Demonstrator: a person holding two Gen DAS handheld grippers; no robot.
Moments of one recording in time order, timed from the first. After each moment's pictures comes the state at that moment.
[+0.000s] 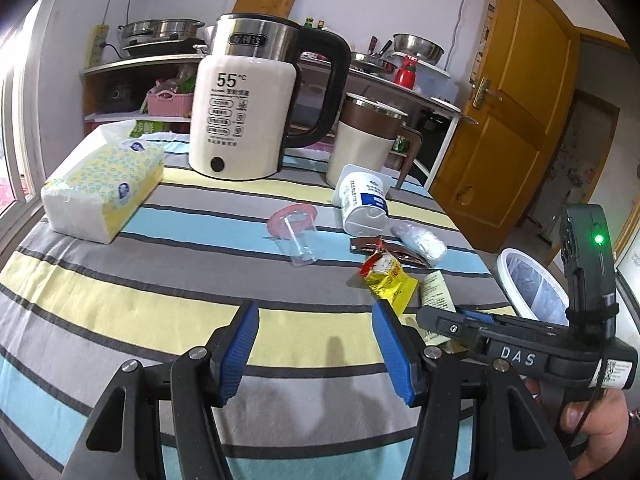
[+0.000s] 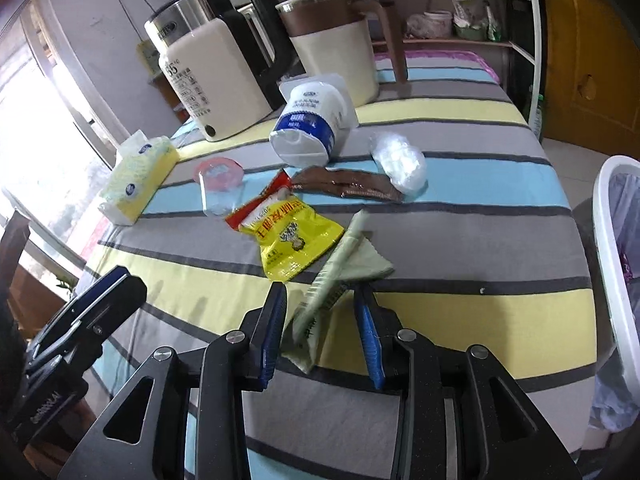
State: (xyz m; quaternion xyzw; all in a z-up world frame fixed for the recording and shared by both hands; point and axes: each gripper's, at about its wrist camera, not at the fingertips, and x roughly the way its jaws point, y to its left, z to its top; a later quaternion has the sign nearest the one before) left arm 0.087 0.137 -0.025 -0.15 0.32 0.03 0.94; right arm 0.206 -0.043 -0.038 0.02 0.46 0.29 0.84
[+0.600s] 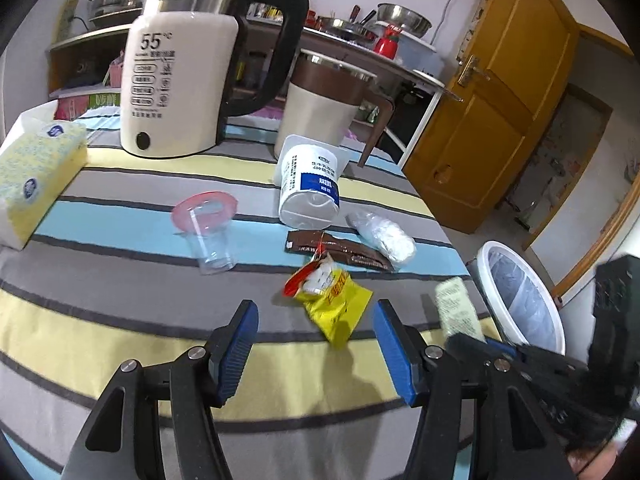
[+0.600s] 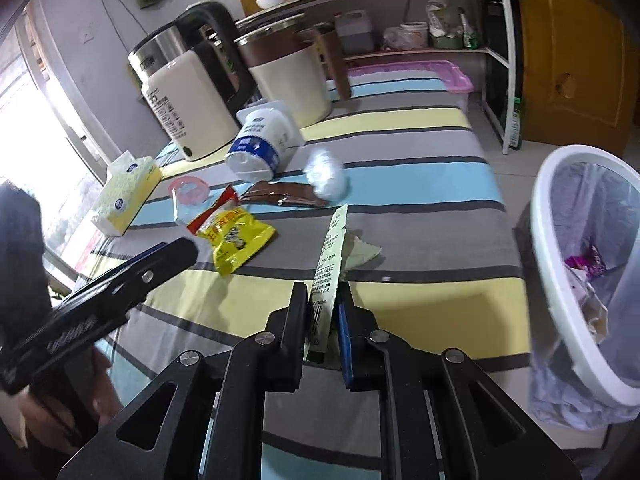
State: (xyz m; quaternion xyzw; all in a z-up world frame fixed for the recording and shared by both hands) left arm 0.154 0.103 -0.036 -0.17 0.37 -0.02 0.91; right arm 0.205 -0.102 -0.030 0.04 0.45 0.27 0.85
